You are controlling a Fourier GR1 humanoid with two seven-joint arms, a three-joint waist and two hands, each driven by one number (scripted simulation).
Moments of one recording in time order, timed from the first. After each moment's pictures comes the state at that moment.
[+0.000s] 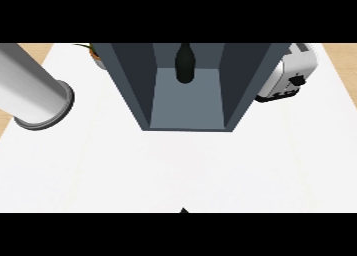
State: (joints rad) left arm 0.46 0.82 -0.15 -2.09 0.96 0.19 -0.58; right arm -0.24 -0.14 0.88 -2.39 0.14 -0.29 0.74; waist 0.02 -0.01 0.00
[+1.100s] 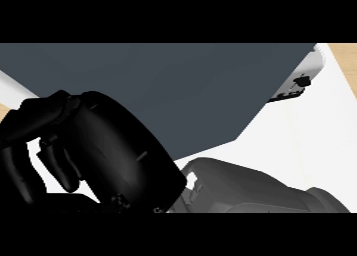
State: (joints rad) left arm 0.35 0.73 -0.17 -2.07 0.92 0.21 -0.49; right arm -1.05 -0.01 0.62 -1.71 -0.21 -0.48 0.62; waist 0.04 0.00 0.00
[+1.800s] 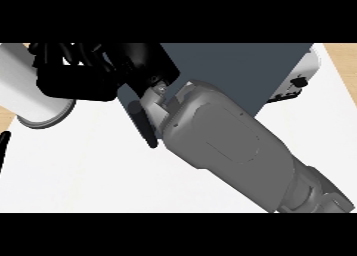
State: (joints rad) left arm 0.33 0.67 -0.15 -2.07 0.86 0.22 -0.45; right arm -1.22 0.00 0.41 -1.27 -0.21 -0.29 0.39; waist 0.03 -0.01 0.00
